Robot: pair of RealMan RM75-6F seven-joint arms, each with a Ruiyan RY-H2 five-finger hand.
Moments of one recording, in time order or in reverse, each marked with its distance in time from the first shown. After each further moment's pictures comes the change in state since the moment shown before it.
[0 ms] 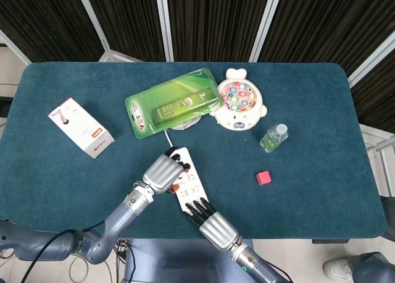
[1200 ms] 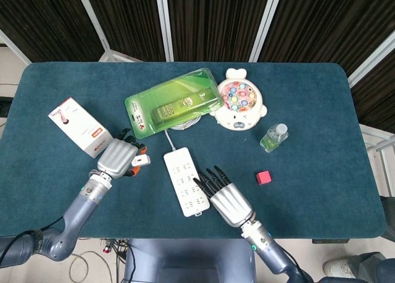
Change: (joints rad) left arm 0.150 0.229 0.042 -0.001 0.056 0.060 -0.138; right arm 0.016 0.149 0.181 -0.154 -0.041 0.166 -0.011
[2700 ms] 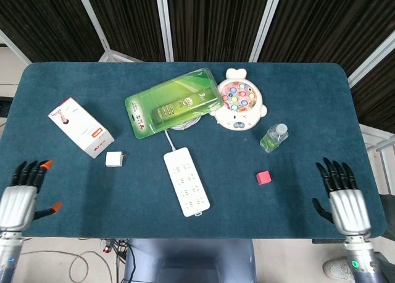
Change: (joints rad) left arm 0.587 0.160 0.217 0.052 0.379 0.590 -0.404; right arm -0.352 0.388 -0.077 0.142 -0.011 0.448 0.513
